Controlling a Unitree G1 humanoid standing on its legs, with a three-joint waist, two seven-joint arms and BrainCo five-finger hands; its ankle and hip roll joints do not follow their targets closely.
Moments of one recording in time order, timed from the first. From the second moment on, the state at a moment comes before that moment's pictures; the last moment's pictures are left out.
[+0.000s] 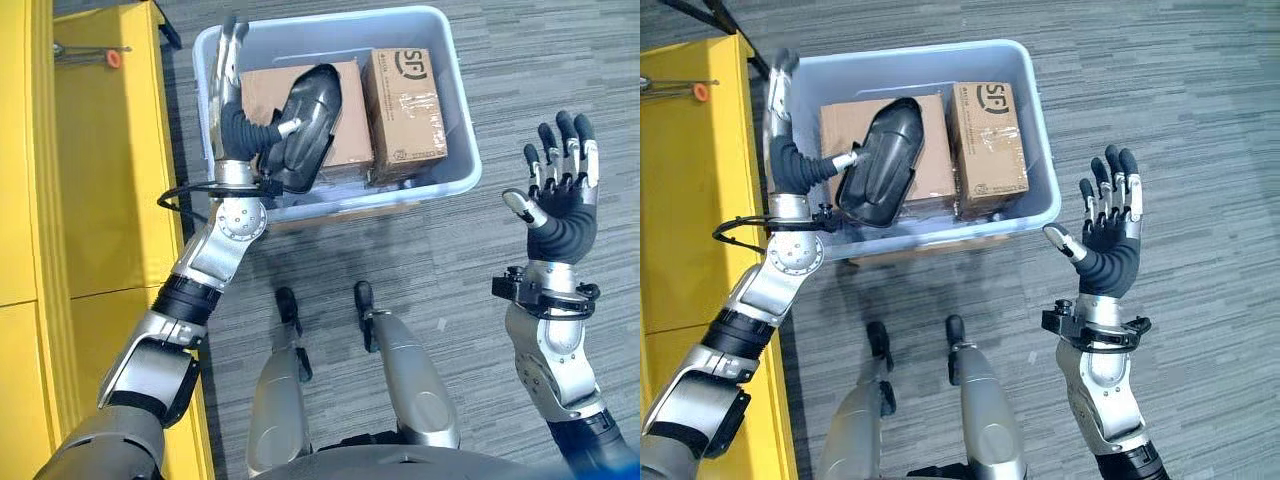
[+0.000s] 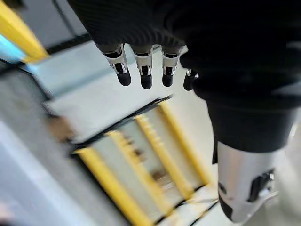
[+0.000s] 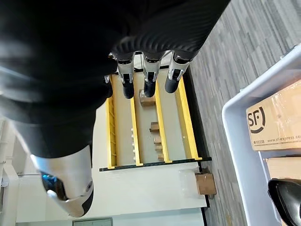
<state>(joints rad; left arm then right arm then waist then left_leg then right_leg) -0.65 0.53 -0.28 0.30 0.26 -0.21 0.64 -0.01 -0.41 0.17 -0.37 0.43 -0.48 -0.36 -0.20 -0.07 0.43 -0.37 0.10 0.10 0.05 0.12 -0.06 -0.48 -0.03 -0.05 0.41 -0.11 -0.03</state>
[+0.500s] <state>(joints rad) -0.72 0.52 -0.32 0.74 0.28 -0.11 0.73 0.00 -0.41 0.21 -0.36 0.47 -0.50 -0.33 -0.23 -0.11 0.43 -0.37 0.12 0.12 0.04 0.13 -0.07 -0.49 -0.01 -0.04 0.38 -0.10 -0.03</state>
